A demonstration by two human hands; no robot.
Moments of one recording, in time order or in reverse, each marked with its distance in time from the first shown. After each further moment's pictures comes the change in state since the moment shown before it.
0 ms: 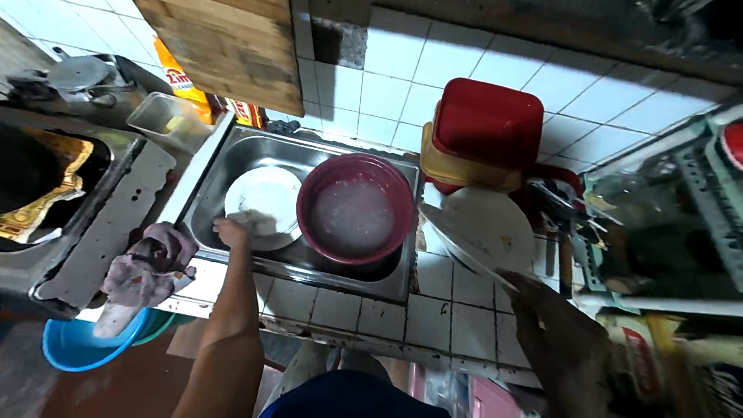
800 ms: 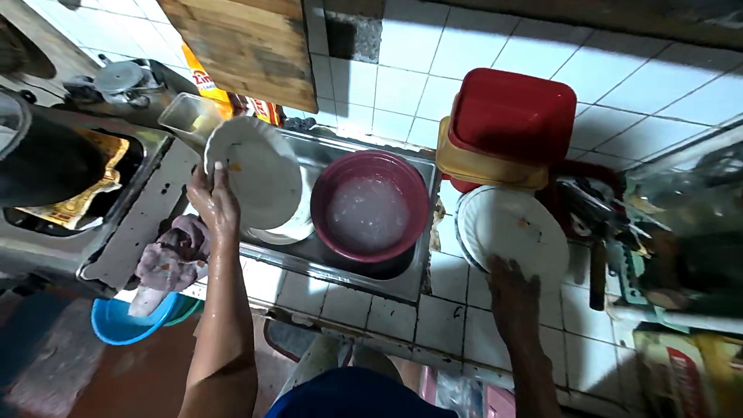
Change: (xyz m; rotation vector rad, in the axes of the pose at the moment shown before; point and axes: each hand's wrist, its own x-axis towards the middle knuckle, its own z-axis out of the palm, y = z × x) left_hand -0.090 0.064 -0.139 -0.534 0.266 0.583; right_hand -0.064 0.088 0.103 -0.101 -0.313 0.299
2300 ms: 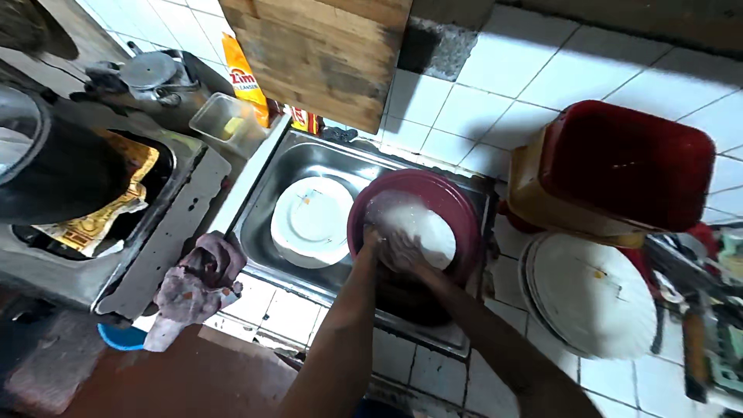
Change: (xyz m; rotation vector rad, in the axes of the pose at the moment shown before) left_hand -0.071 -0.065 0.239 -0.169 -0.808 -0.670; right_hand 0.174 -0.168 0.228 0.067 -0.841 -0.352
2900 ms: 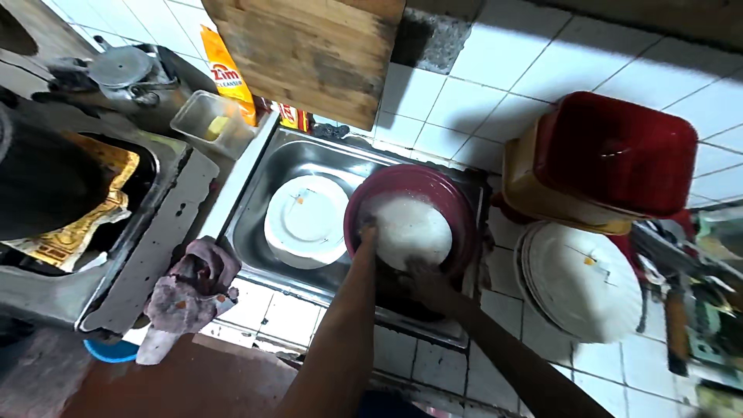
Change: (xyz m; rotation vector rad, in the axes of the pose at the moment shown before) left_hand 0.004 -0.006 0.002 -0.001 -0.027 -0.009; right_hand -0.092 -0.029 -0.021 -0.011 -0.144 0.169
